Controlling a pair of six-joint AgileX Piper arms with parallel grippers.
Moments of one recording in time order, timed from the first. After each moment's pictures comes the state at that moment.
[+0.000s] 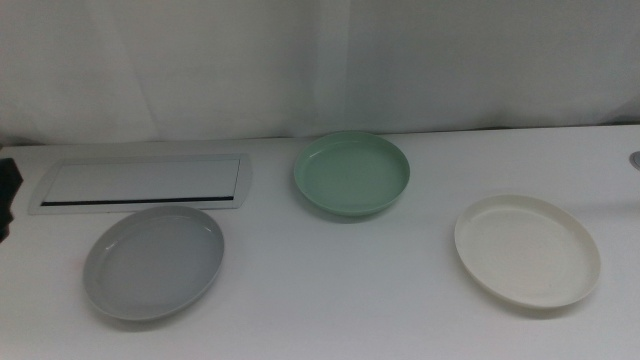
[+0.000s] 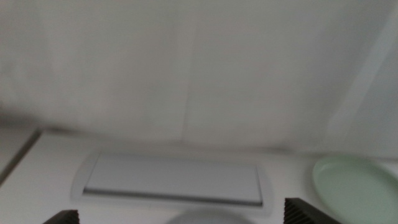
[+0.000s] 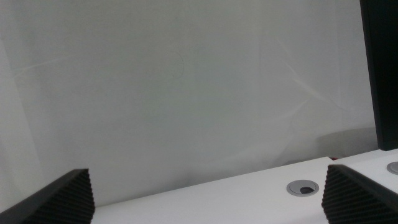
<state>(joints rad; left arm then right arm) -0.08 0.63 -0.64 0.31 0.47 -0.44 0.01 0.03 0.00 0.28 -0.05 -0.13</state>
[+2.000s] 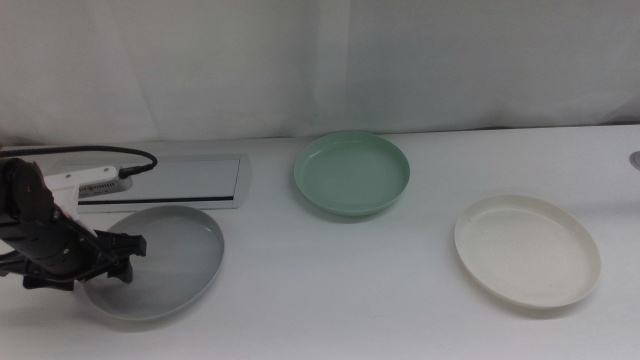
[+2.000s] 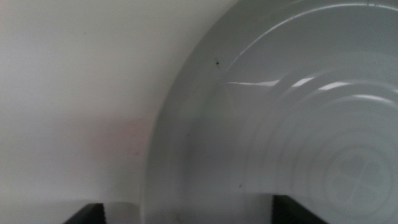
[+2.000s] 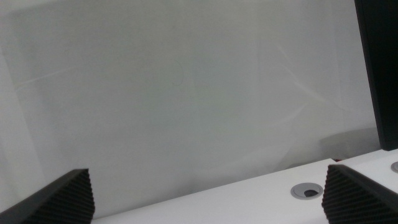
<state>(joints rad) 0.09 1.82 -0.96 0.02 0.56 -0.08 0.01 0.03 0.00 0.32 -0.07 -0.12</state>
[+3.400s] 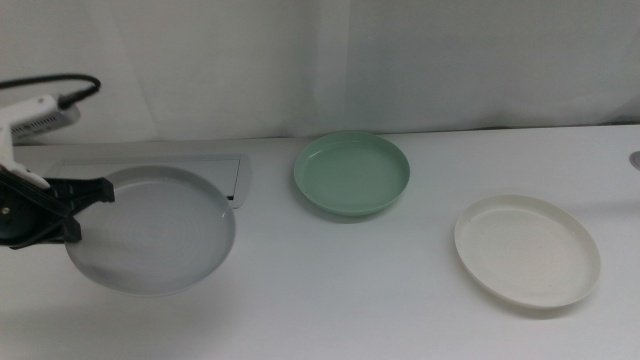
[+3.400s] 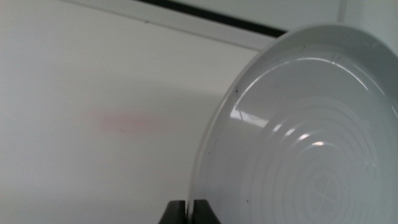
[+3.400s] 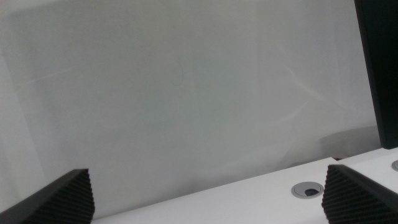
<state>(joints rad) 0.10 1.44 -0.97 -0.12 0.76 -0.10 0.01 0.03 0.00 0.33 -0.07 -0.12</state>
